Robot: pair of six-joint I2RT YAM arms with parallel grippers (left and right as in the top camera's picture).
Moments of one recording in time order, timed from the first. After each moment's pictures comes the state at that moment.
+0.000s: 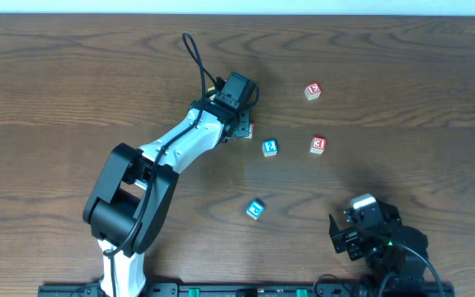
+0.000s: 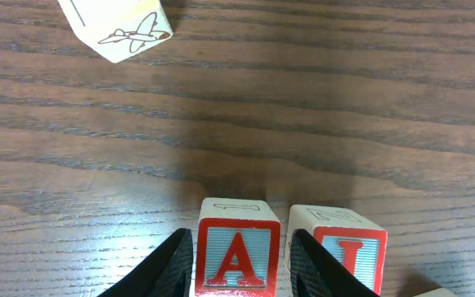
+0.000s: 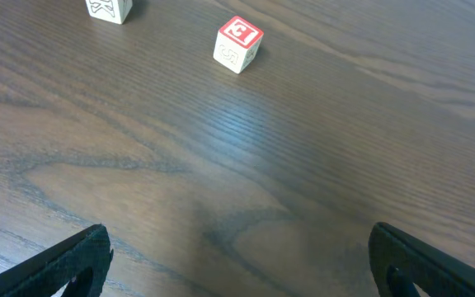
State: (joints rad) left arm -0.54 2.01 1.35 -0.48 -0.08 -0.49; right arm -0.03 0.01 0.19 -0.81 -0.18 -0.38
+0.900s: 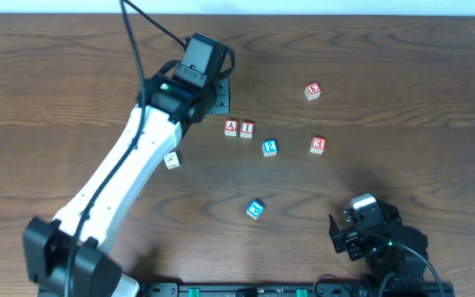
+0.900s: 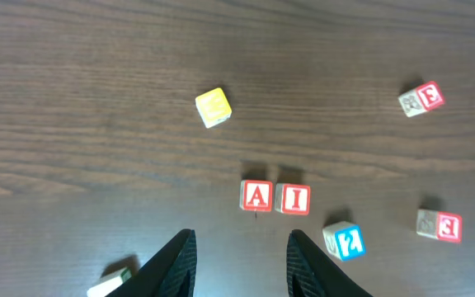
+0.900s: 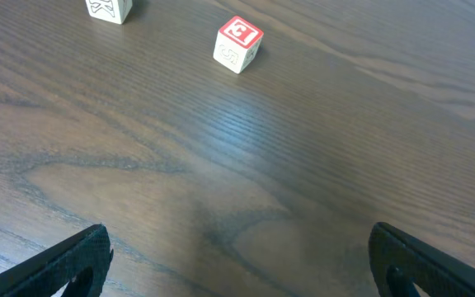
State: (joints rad) left arm -0.47 1.65 1.55 -0.87 -0.09 -0.41; right arm -0.03 0.01 0.19 -0.81 -0.18 -0.38
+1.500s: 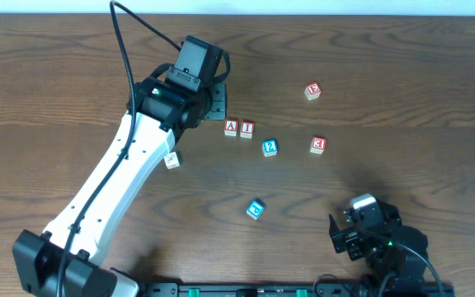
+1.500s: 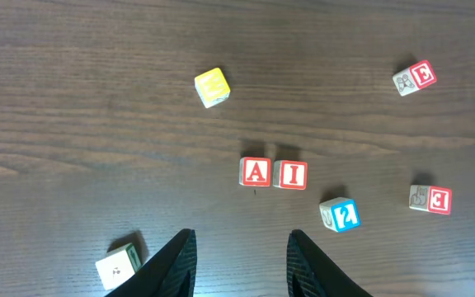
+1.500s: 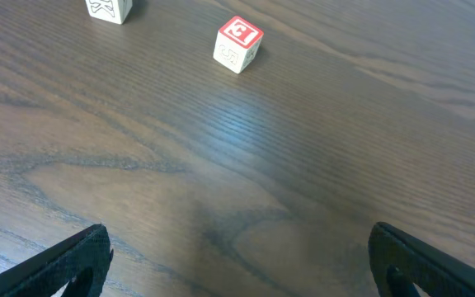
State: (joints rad) left arm -0.47 1.62 1.55 -0.93 -0.06 -0.41; right arm -0.03 0.01 0.19 -0.81 -0.18 -0.38
